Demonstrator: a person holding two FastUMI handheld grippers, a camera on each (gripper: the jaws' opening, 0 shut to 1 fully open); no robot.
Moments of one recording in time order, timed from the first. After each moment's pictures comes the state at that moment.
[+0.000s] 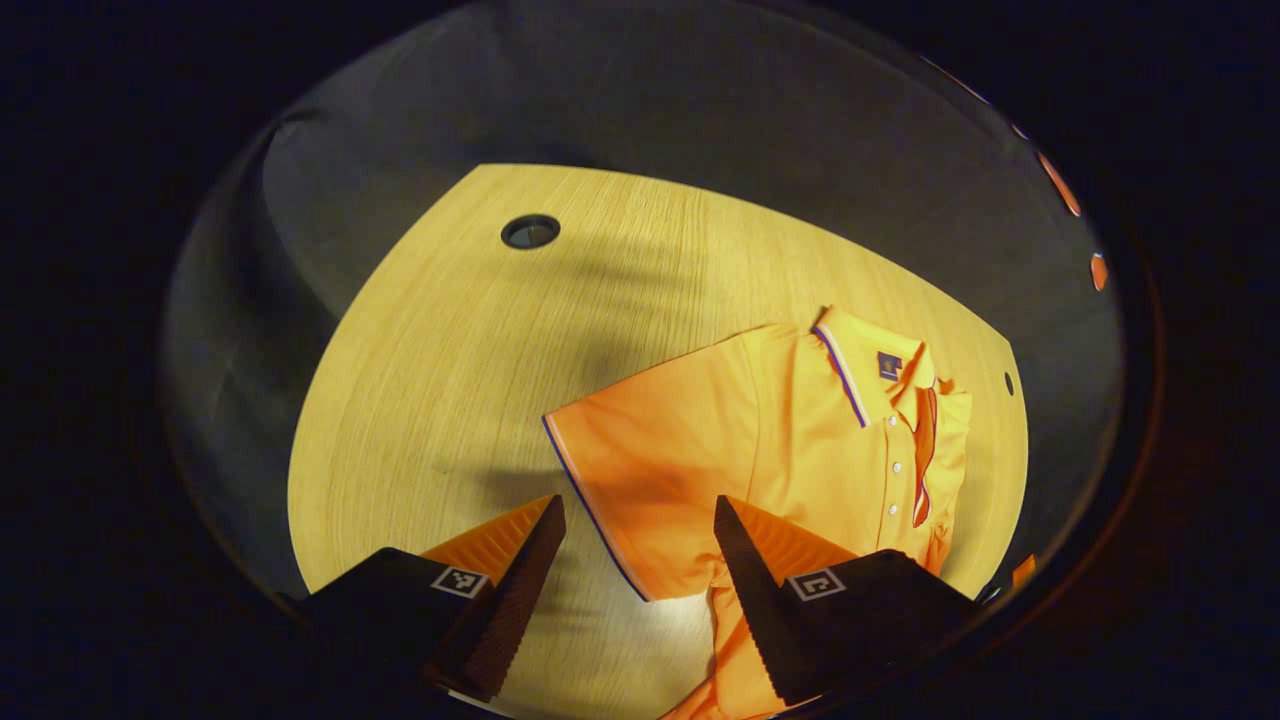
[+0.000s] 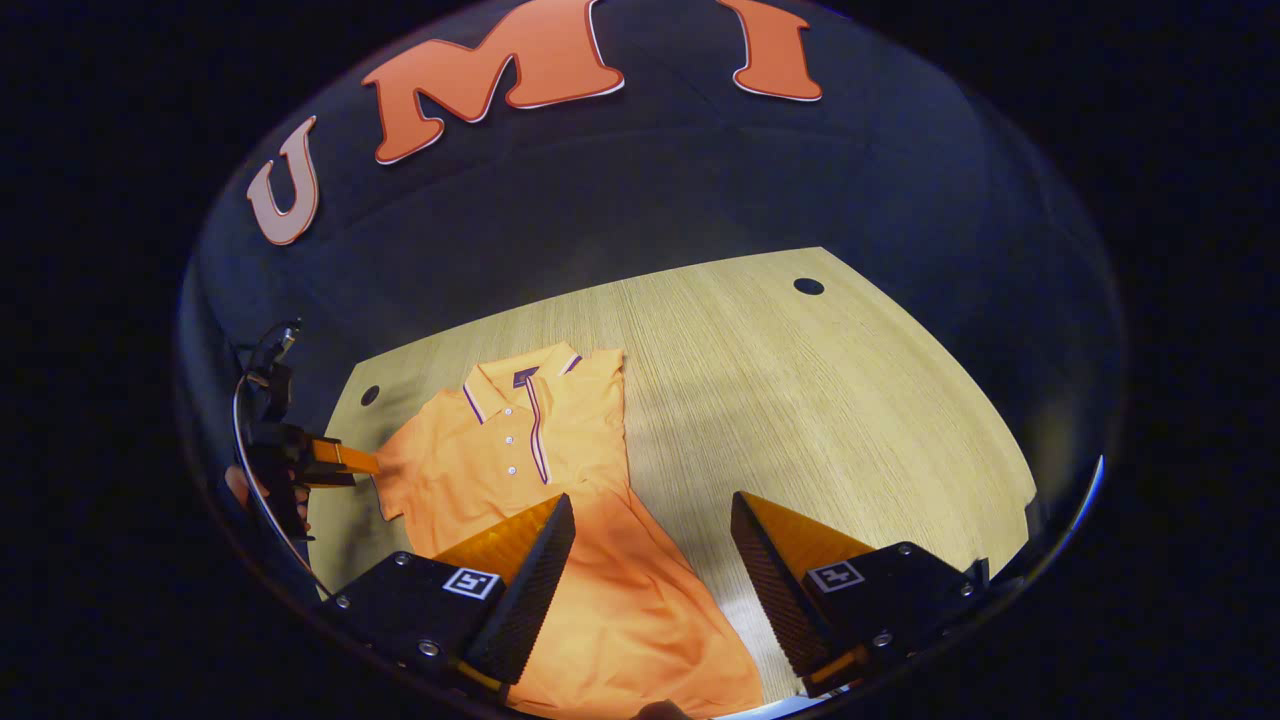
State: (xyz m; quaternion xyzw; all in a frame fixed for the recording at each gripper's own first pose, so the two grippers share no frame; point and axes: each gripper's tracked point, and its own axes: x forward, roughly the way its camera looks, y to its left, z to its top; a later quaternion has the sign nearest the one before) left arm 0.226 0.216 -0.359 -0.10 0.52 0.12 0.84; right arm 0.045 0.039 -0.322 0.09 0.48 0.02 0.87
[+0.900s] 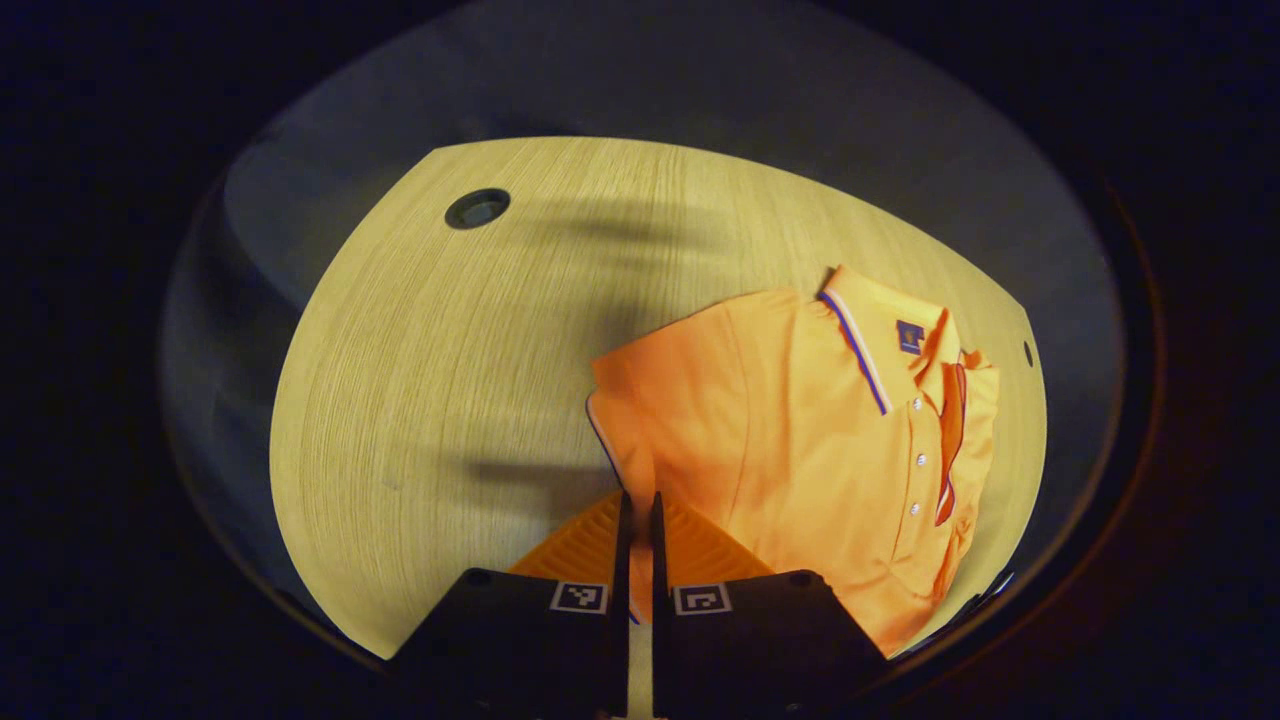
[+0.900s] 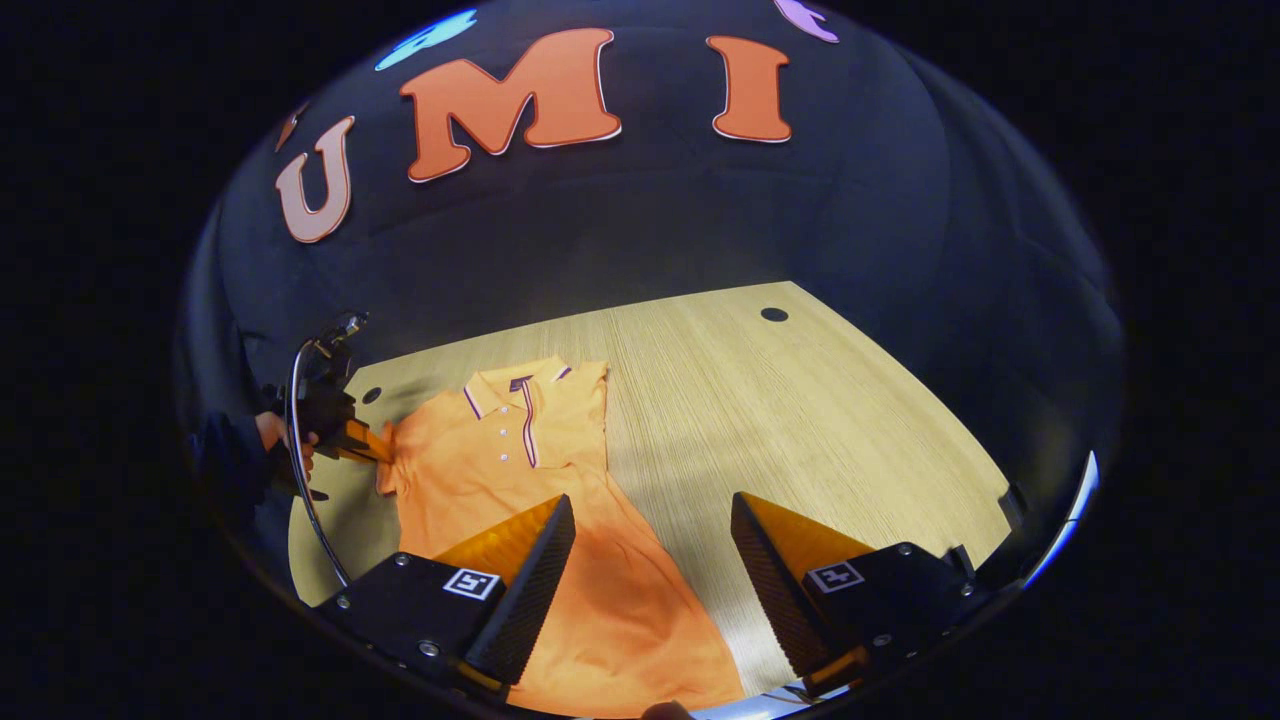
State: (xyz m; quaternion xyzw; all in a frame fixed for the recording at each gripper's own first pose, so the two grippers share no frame) left arm 0.255 0.191 -0.366 -0.05 0.52 0.09 0.85; right arm -0.009 0.016 -0.296 0.06 0.42 0.00 0.90
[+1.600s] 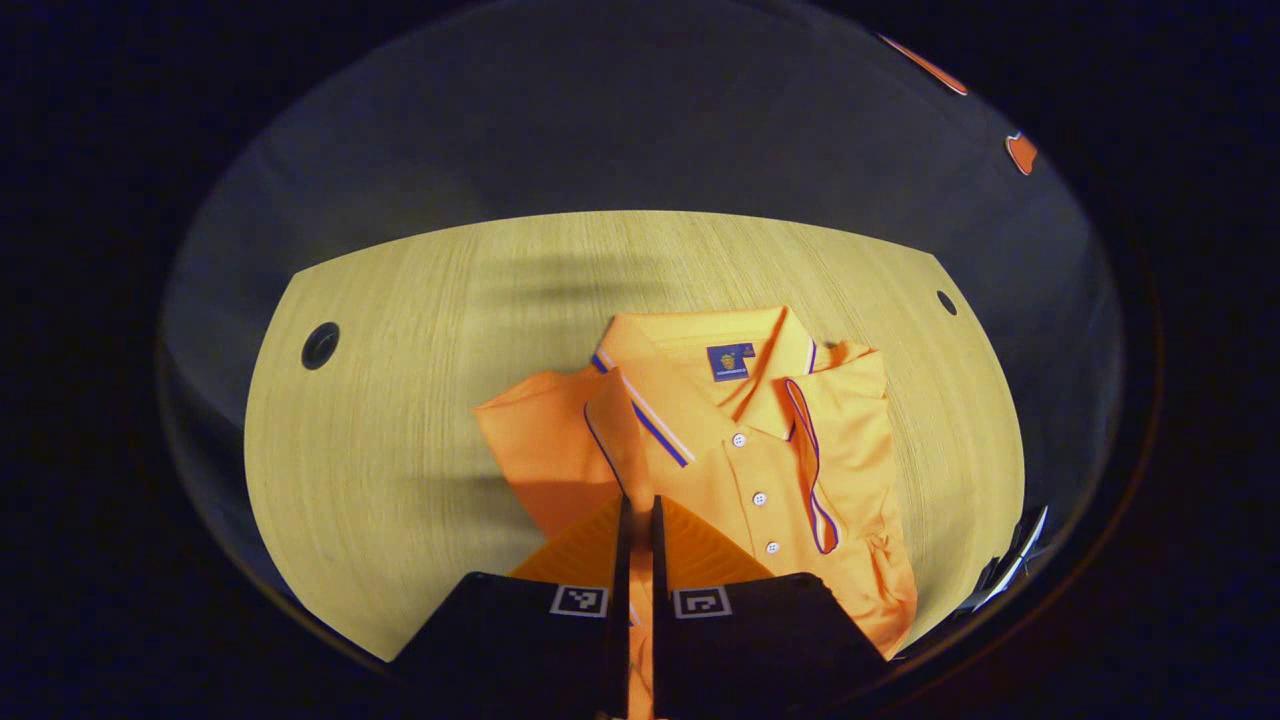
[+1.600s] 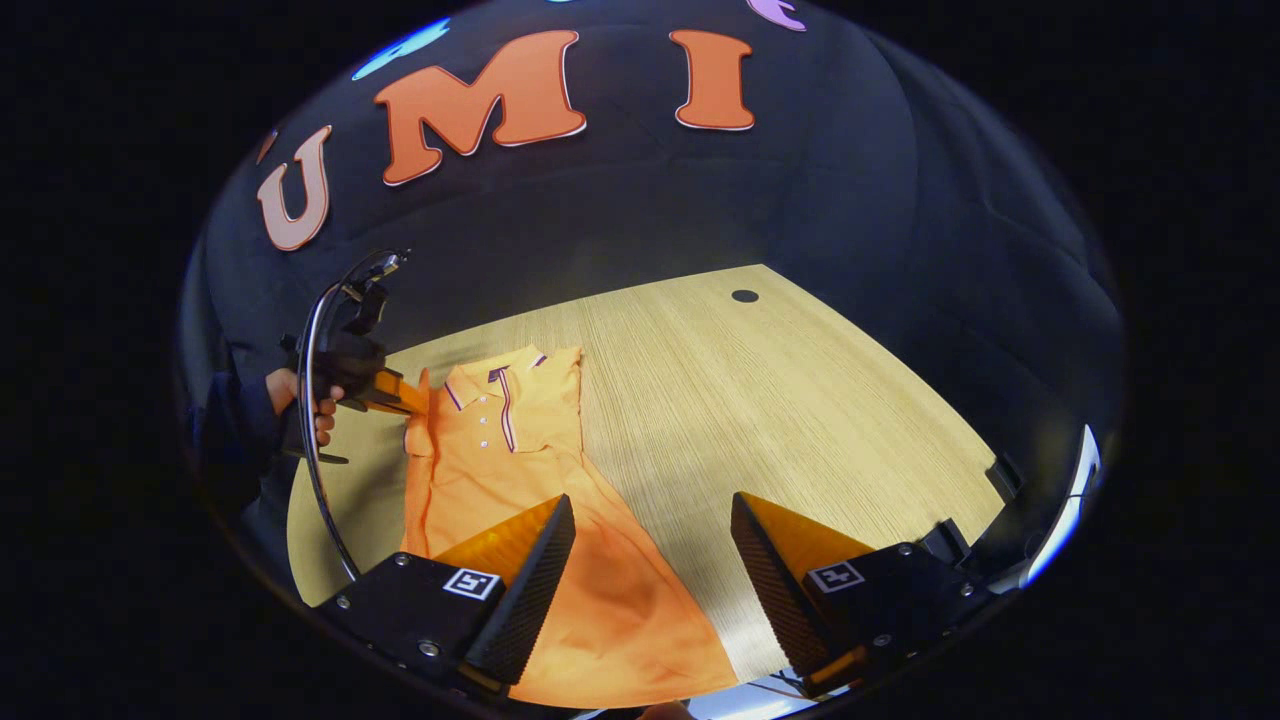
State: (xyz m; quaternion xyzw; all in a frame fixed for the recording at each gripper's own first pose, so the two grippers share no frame) left arm 0.306 0.062 -0.354 0.02 0.50 -0.03 0.86; right arm -0.027 -0.001 -0.302 0.08 0.43 -0.03 0.90
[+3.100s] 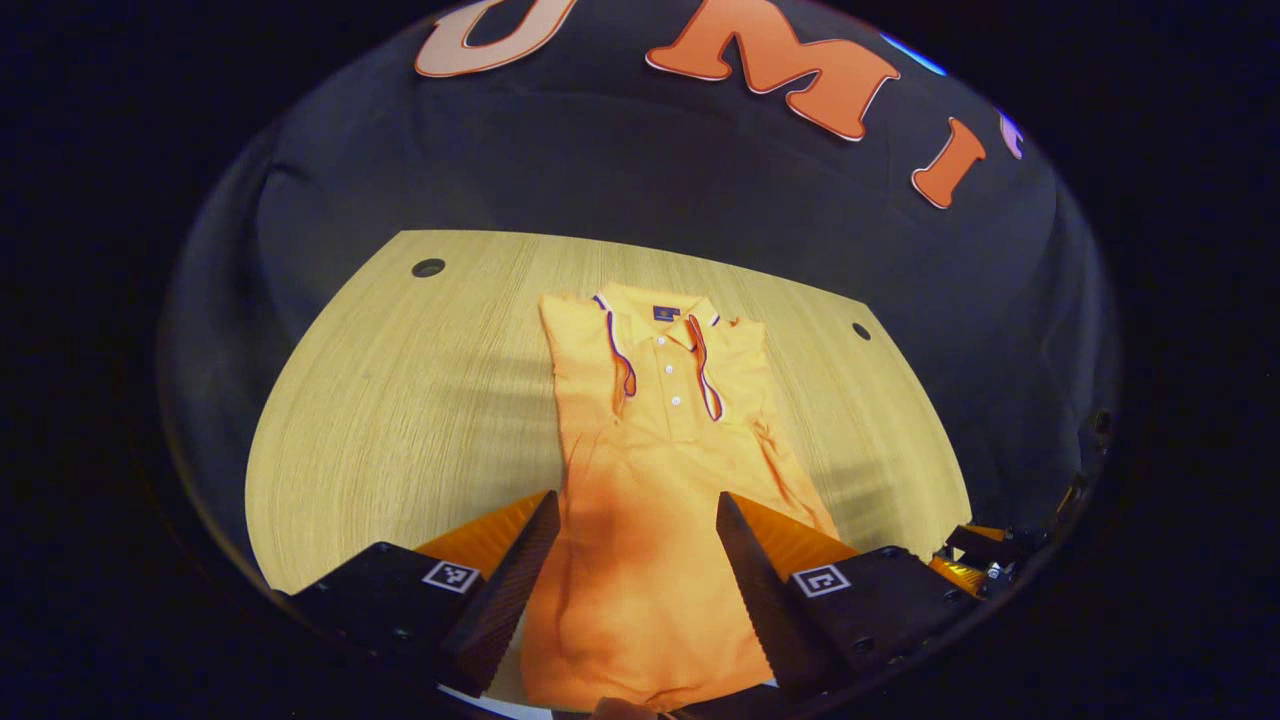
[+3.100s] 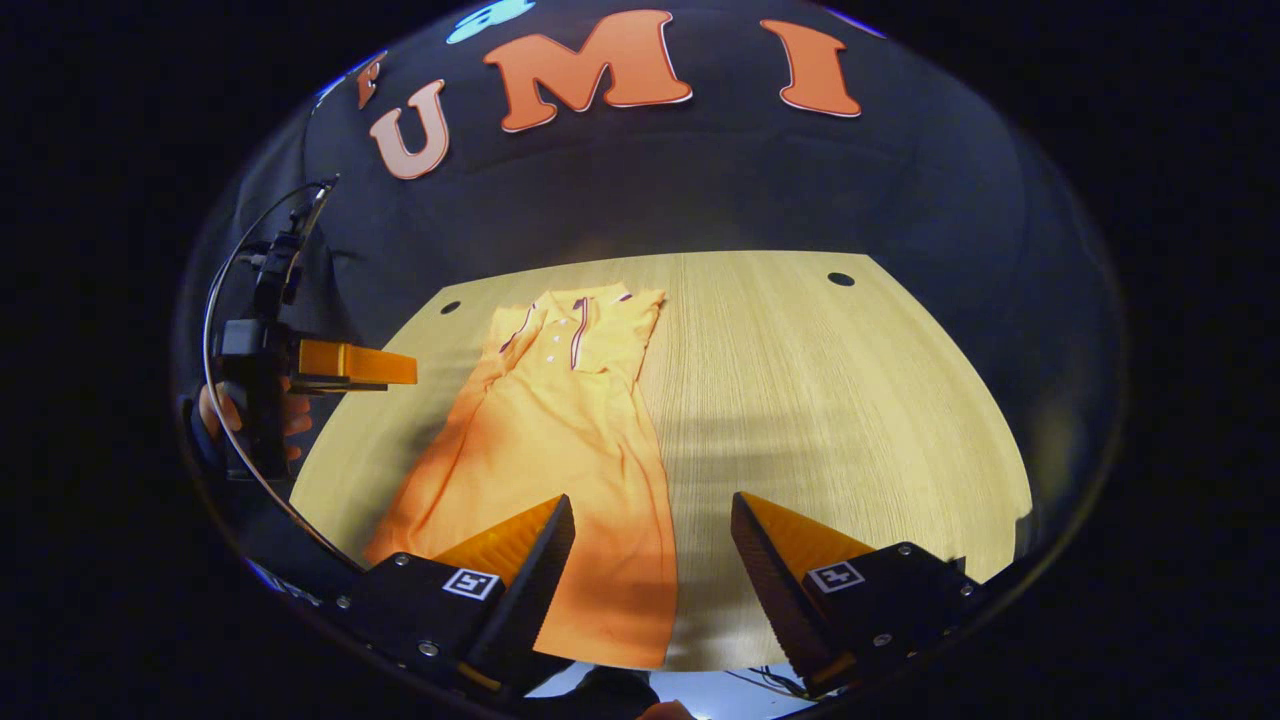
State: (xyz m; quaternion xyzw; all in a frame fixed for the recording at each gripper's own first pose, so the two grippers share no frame) left arm 0.050 0.034 -0.287 -0.05 0.38 0.01 0.92; right arm -0.088 -0.010 -0.329 0.04 0.46 0.18 0.87
